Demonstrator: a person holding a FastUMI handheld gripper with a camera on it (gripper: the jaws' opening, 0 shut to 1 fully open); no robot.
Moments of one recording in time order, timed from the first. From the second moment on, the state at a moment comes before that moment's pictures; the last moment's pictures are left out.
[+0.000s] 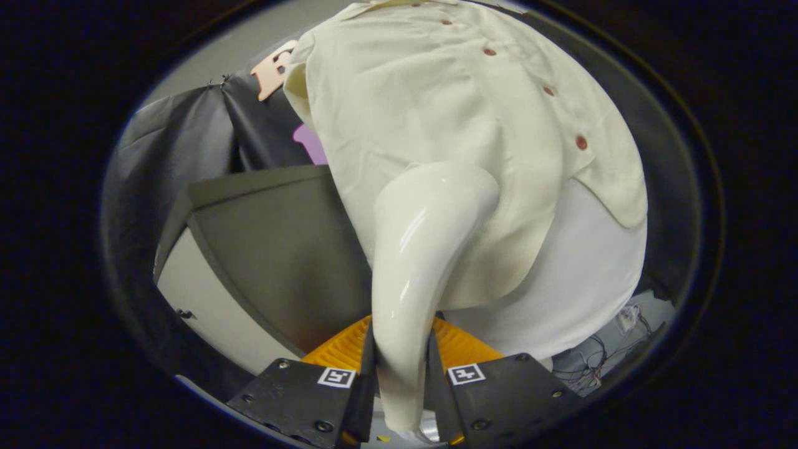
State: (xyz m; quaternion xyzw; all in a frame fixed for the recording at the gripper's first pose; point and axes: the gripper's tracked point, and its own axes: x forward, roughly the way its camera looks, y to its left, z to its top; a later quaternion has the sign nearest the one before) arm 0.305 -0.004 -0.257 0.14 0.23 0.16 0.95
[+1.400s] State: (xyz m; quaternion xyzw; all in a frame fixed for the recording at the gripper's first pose) arm 0.407 -0.222 0.051 0.15 0.03 0.05 0.99
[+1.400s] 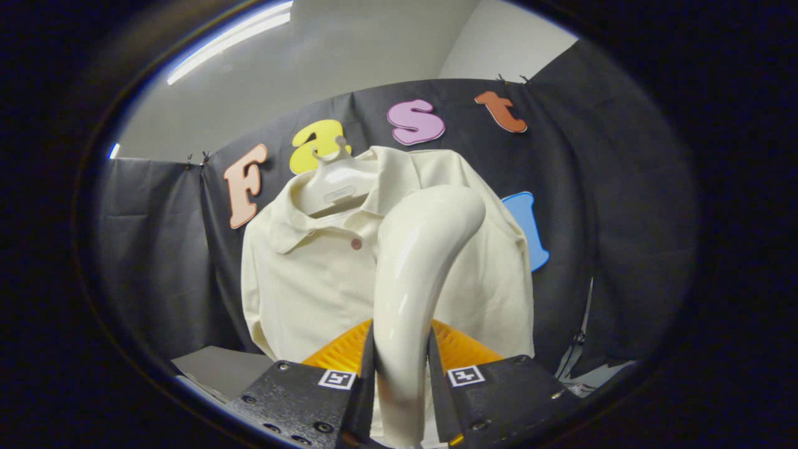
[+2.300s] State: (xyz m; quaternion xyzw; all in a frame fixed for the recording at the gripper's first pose) arm 0.431 -0.238 0.000 0.22 0.00 0.07 0.97
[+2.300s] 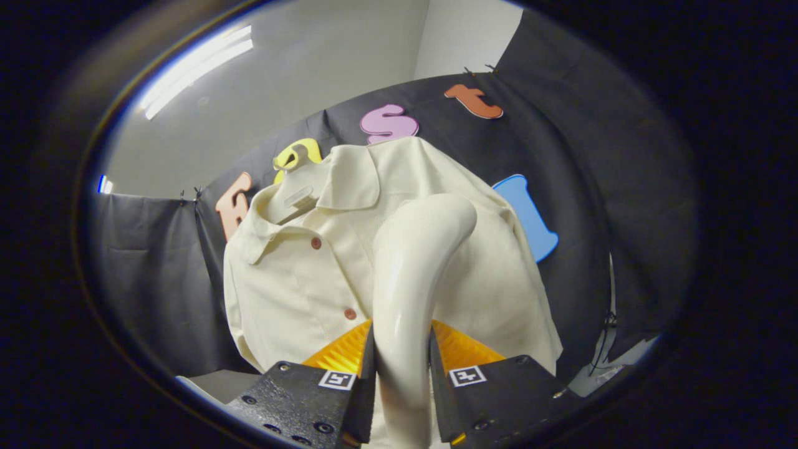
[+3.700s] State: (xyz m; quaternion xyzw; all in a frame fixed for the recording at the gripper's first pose) arm 0.376 -0.274 -0.220 0.34 0.08 0.07 0.94
